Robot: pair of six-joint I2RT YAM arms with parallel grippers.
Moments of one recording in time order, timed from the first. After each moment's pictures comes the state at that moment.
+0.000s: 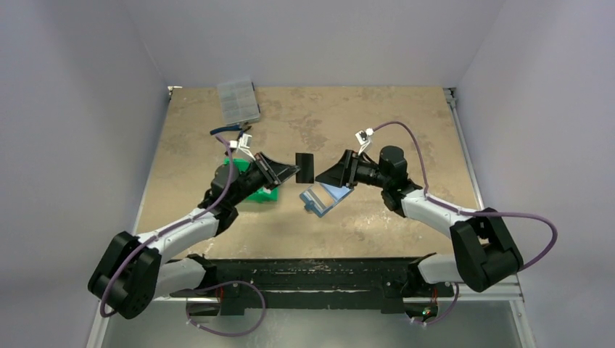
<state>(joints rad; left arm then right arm) -0.49 1.13 0.48 0.60 0.33 -1.05 0.43 1.35 0.61 0.52 -0.73 0.83</state>
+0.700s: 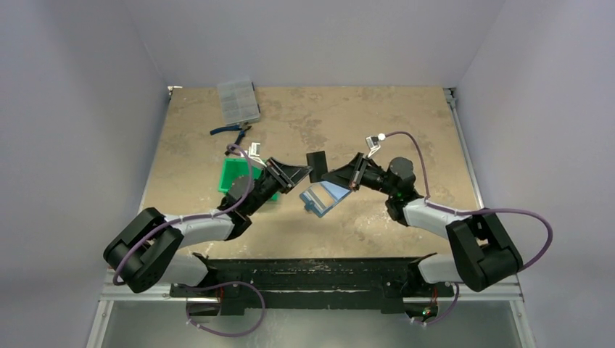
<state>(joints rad) -0.69 1.35 0.39 1.06 0.05 -1.20 0.41 1.35 0.46 0.93 -0.72 1.21</state>
